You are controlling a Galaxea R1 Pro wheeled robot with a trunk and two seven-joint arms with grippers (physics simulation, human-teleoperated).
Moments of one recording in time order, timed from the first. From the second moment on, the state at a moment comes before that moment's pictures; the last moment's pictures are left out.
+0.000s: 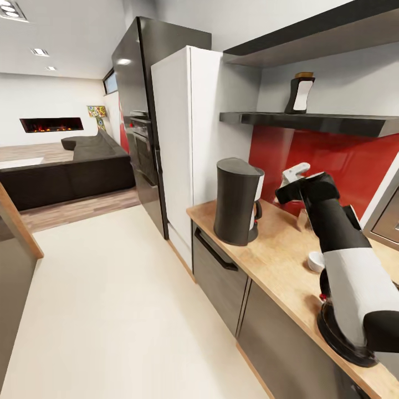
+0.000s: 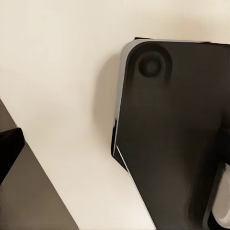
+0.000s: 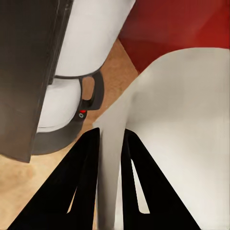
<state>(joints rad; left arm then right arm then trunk) 0.06 0.01 0.14 -0.14 -0.04 -0.24 0.08 -1.15 -0.15 0.08 -1.19 0.61 0.96 0.57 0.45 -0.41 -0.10</state>
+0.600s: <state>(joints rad) 0.06 0.02 0.14 -0.14 -0.04 -0.24 0.08 -1.34 -0.23 0.09 -1.12 1.04 0.72 1.09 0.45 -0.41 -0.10</state>
